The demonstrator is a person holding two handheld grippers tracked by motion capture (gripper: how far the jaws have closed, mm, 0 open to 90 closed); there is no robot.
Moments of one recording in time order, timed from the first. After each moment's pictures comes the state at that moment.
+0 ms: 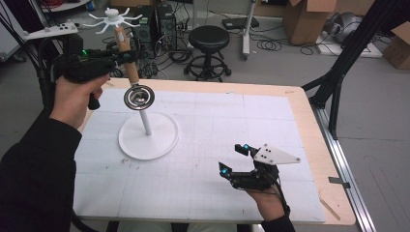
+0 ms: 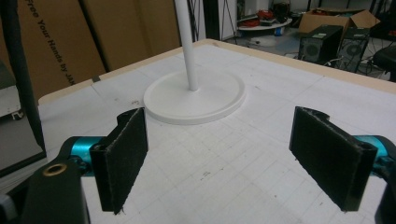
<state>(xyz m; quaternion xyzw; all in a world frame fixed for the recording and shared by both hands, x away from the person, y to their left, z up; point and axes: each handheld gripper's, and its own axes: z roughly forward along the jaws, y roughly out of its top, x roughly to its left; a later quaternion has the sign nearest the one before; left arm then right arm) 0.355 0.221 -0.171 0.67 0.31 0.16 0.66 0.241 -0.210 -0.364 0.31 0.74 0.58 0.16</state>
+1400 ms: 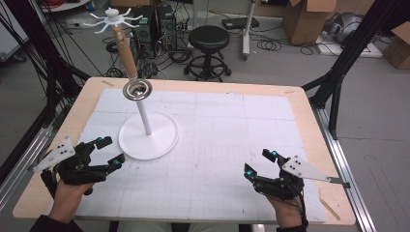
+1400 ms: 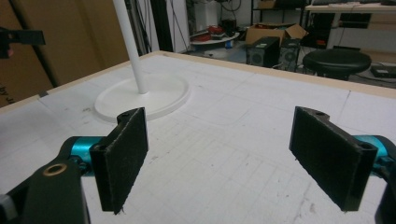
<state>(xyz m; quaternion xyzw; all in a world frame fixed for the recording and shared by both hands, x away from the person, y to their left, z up) 0.242 0.267 -0.379 0.67 0.32 0.19 0.64 0.217 -0.263 -0.376 0.37 0.69 0.57 0.24</state>
